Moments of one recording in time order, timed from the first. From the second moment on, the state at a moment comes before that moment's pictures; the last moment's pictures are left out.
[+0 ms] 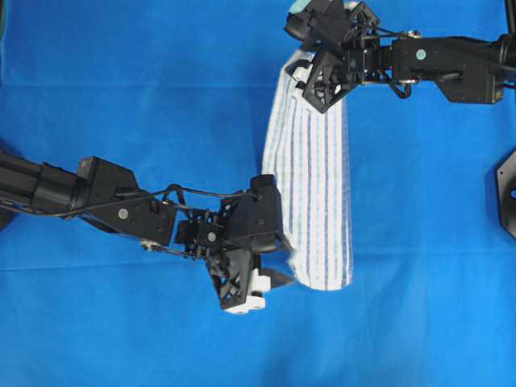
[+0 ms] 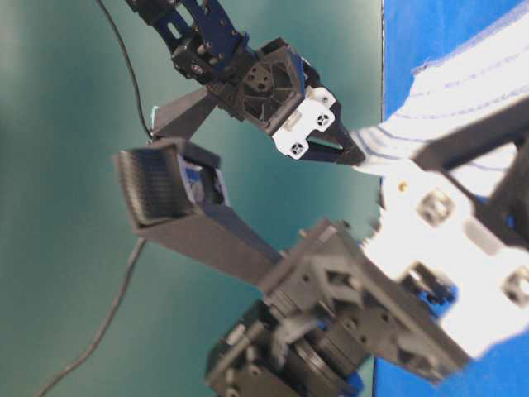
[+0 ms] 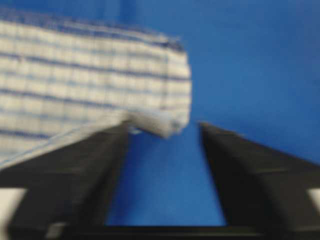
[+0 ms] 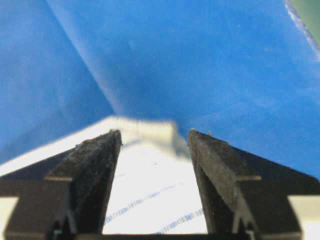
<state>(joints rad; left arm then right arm) -0.20 0.26 0.45 -0.03 -0.04 -0.31 -0.36 0.04 0.55 -0.66 0.29 0.77</state>
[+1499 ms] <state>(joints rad) 0.00 -0.33 0.98 -0.03 -0.39 -0.09 -0.06 -0.75 1.06 -0.67 0.16 0.78</state>
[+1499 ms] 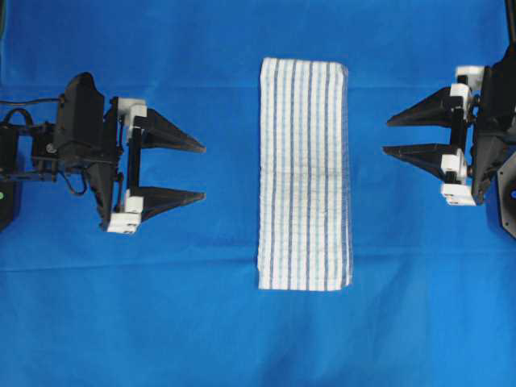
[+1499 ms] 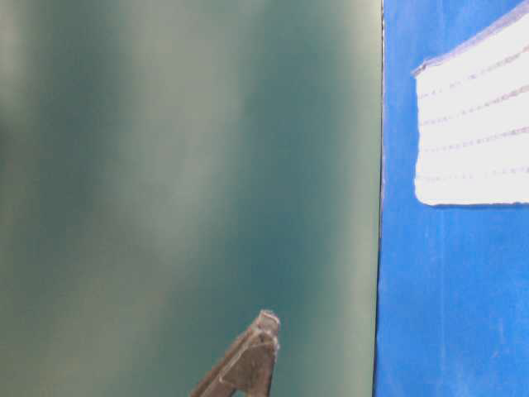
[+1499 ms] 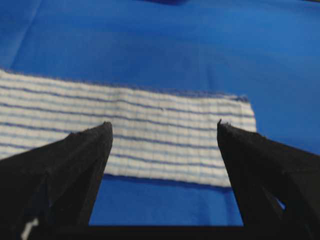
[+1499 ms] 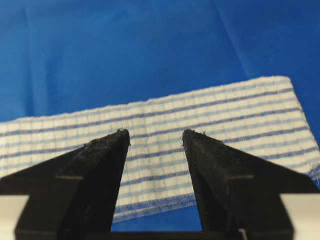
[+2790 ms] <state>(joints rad) 0.44 0.40 0.53 -0.03 -0.35 -0.08 -0.60 0.09 0.80 -0.79 0.00 0.77</state>
